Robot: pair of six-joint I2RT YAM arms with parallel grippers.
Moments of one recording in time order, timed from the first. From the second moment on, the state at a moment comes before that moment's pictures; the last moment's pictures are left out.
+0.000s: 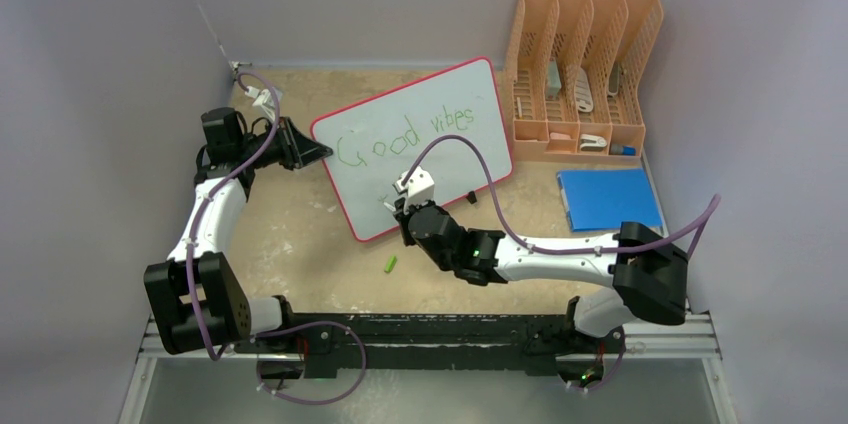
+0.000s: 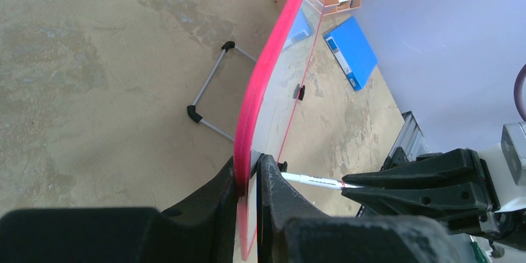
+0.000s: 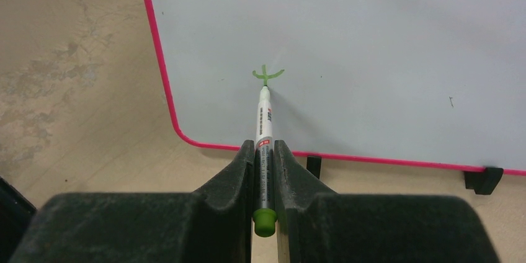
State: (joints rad) left arm 0.21 1.29 0.89 -0.12 1.05 -0.24; right arm 1.22 1.48 0.86 0.20 0.58 0.33
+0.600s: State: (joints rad) left arm 0.21 1.29 0.89 -0.12 1.05 -0.24; right arm 1.22 1.47 0.86 0.15 0.56 0.33
